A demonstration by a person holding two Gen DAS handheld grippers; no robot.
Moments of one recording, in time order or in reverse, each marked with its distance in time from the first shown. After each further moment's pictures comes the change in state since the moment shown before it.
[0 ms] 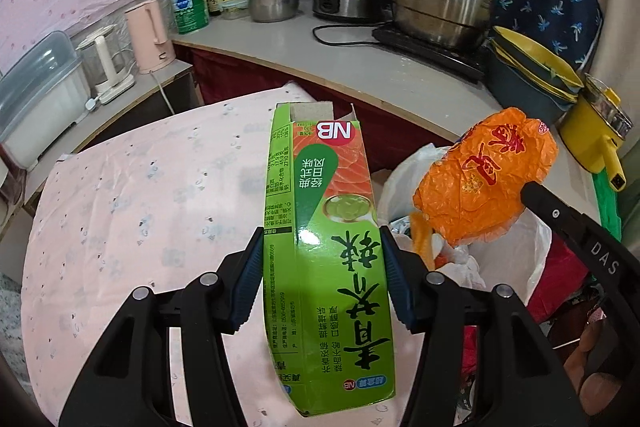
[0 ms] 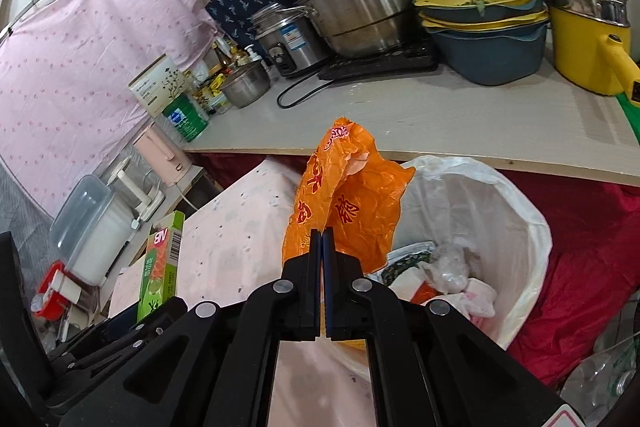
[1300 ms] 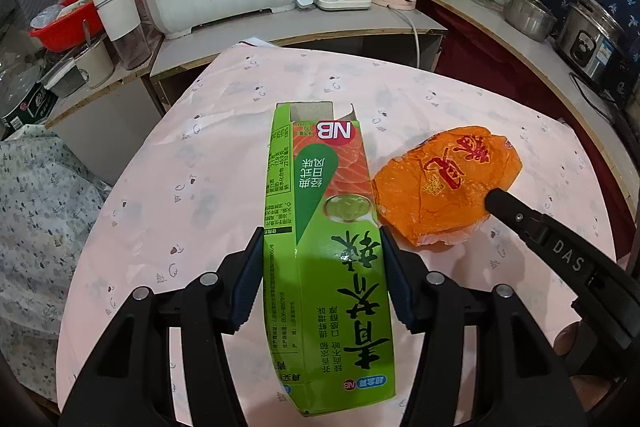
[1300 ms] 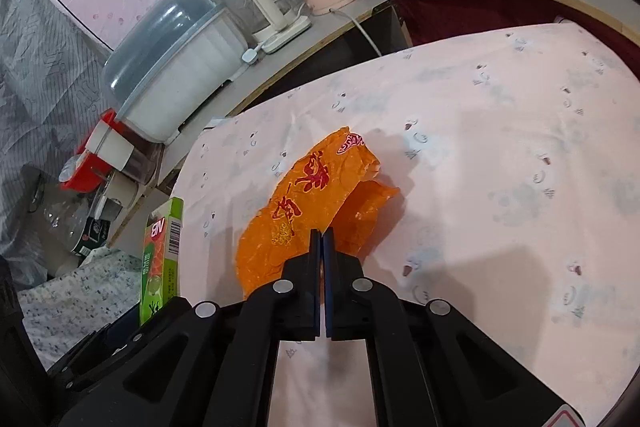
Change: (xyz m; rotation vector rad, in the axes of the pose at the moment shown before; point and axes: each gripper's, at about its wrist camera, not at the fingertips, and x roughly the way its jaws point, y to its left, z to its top) left arm 0.032 0.347 -0.062 -0.469 0.096 0.349; right arm 0.215 0.323 -0.146 -0.316 0.446 0.323
